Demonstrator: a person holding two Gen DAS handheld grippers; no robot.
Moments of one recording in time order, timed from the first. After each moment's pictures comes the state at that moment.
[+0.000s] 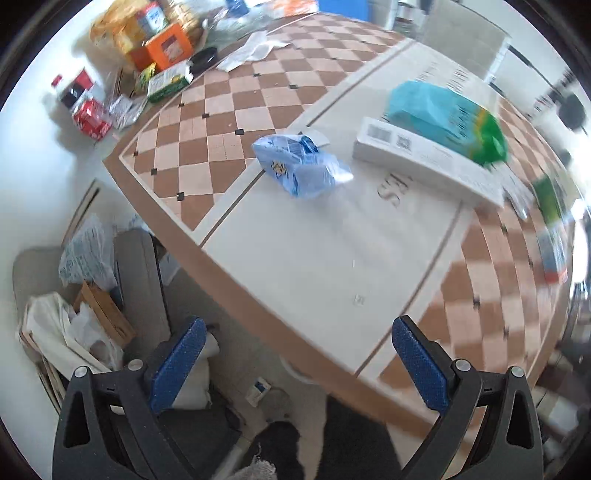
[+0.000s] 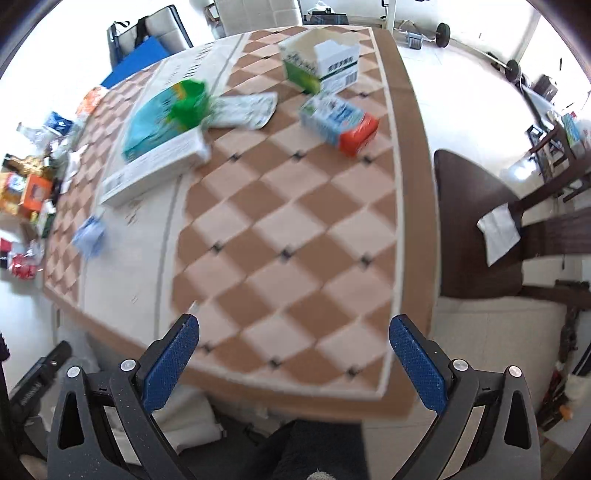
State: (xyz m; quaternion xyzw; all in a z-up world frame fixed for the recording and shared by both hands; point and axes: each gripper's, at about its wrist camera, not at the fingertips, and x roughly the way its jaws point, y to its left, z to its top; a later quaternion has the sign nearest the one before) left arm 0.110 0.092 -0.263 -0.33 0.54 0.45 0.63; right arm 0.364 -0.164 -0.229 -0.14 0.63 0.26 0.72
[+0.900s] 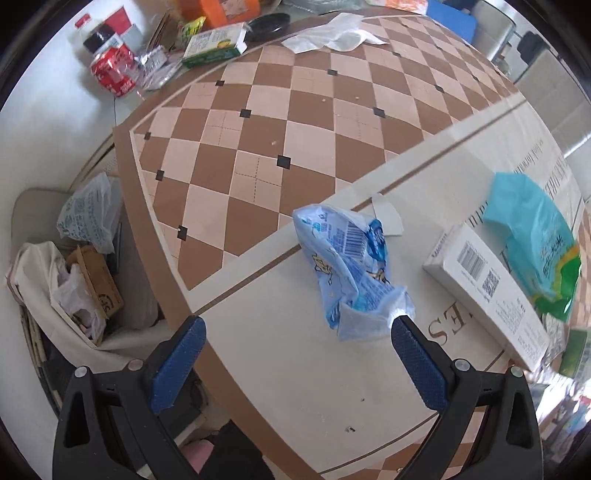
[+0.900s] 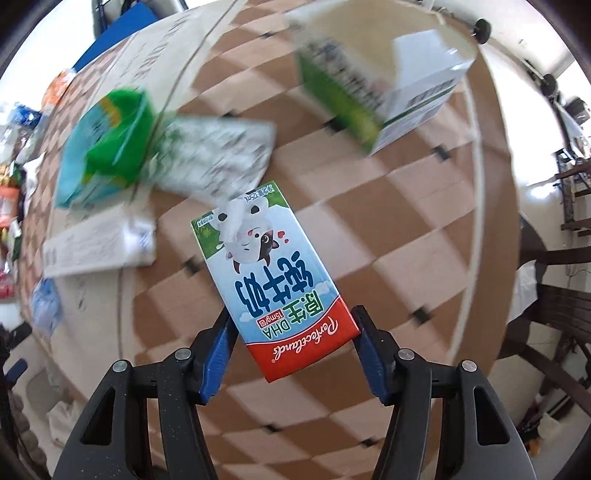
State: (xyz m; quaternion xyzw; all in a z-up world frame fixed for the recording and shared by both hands) left arm 0.118 0.205 -0.303 -0.43 0.50 0.52 0.54; right arm 0.463 -0.037 -0.322 -0.18 0.67 0.30 0.66
